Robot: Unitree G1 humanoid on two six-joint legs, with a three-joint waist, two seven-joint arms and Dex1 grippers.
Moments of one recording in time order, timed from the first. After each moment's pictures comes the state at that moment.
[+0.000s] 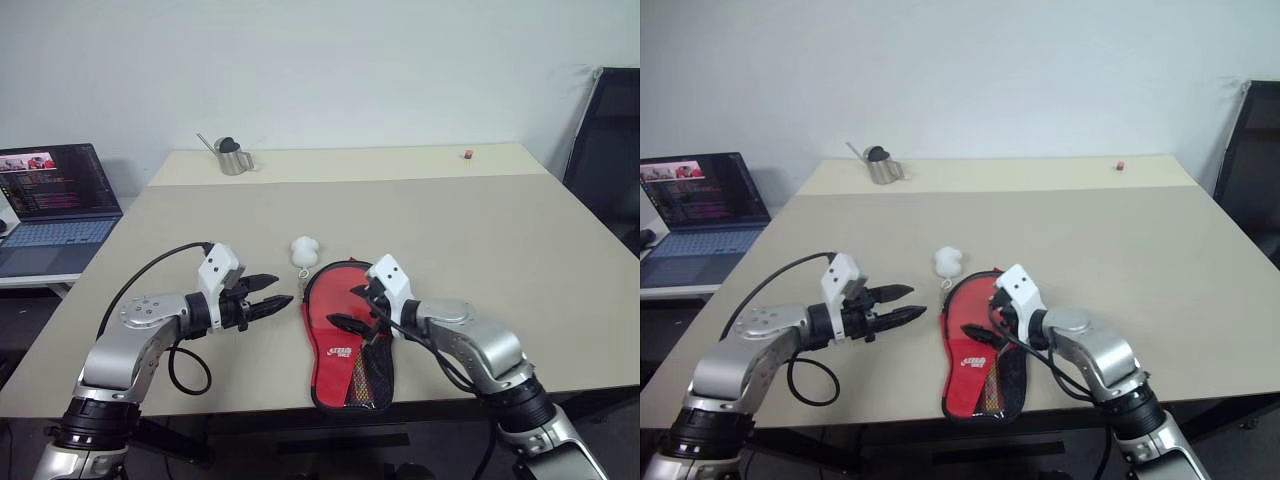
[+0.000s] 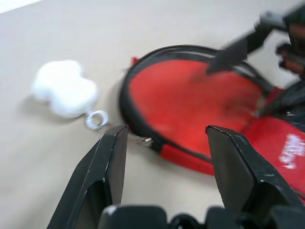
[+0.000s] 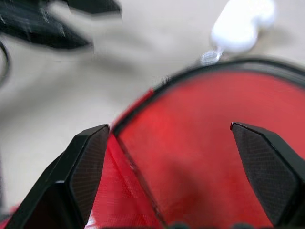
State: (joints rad) left arm -0.36 0.71 0.06 -0.06 -0.41 0.52 -0.88; right arm -0.54 -0.27 0.31 -0.09 0.30 0.77 0.57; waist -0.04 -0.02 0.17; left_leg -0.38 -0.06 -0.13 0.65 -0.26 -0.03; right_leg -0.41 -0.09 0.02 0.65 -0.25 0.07
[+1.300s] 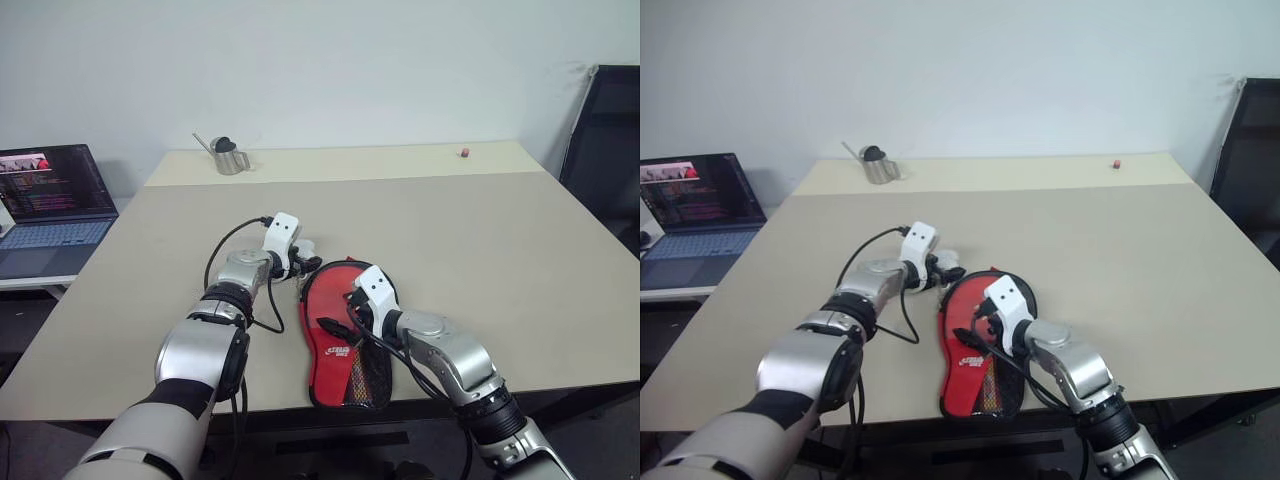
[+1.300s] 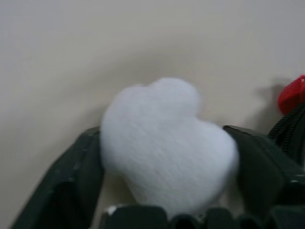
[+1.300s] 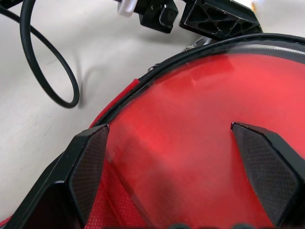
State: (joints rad) left arm -1.16 0.30 -0.01 1.31 0.00 0.16 -0.59; right arm -0.48 -0.14 0.31 -0.06 0.22 0.71 0.48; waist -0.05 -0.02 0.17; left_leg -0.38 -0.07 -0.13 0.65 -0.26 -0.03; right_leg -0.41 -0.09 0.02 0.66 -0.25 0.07
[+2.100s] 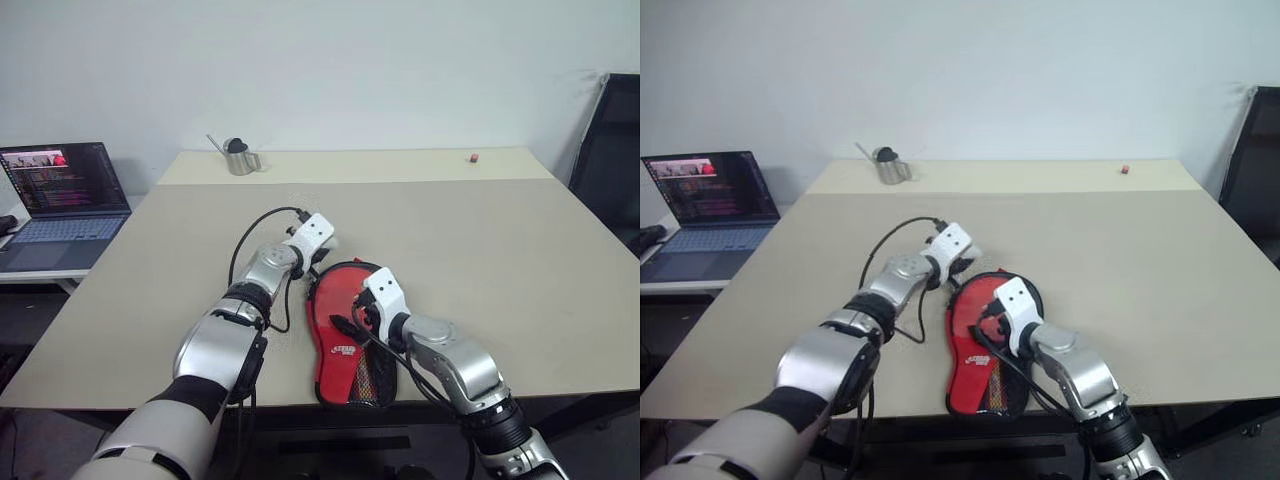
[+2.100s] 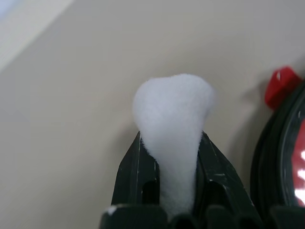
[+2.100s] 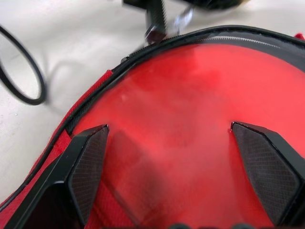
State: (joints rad) left arm -1.20 0.22 -0.15 1.35 0.27 -0.12 -0.46; right arm -0.41 -0.14 0.29 -0.13 0.16 0.79 0.36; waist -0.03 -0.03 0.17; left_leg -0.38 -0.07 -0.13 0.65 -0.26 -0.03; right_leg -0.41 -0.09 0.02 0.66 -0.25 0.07
